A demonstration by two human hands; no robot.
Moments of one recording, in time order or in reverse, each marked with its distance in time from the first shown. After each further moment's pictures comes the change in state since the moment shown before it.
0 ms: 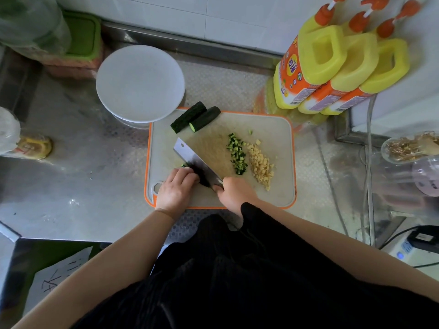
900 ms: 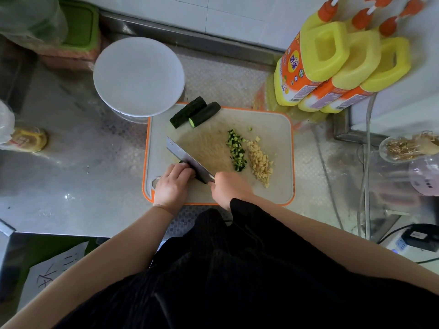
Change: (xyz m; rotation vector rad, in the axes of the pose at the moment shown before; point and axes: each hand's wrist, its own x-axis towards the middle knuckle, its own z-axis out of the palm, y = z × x) left_hand 0.003 0.004 -0.004 -0.037 0.062 -0.055; right_hand 0.003 -0.013 0.003 -0.116 0.043 -0.034
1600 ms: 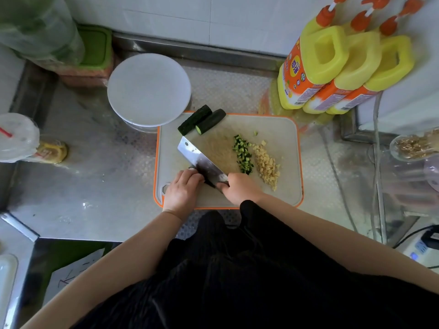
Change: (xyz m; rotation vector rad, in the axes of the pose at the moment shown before) left_hand -0.002 0.001 -0.001 0.029 -0.045 -0.034; right_hand 0.007 0.013 -0.005 0.145 -0.016 0.005
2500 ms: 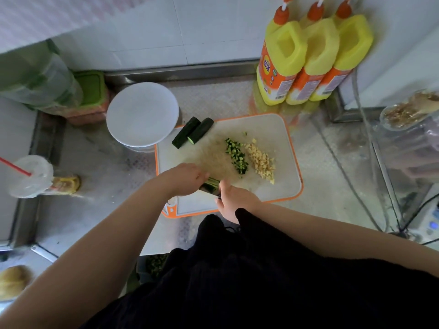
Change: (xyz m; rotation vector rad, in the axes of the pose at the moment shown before) left_hand 0.097 0.057 -0.080 0.308 -1.030 0.007; right_hand -0.044 -0.004 0.020 -0.108 0.132 -0.122
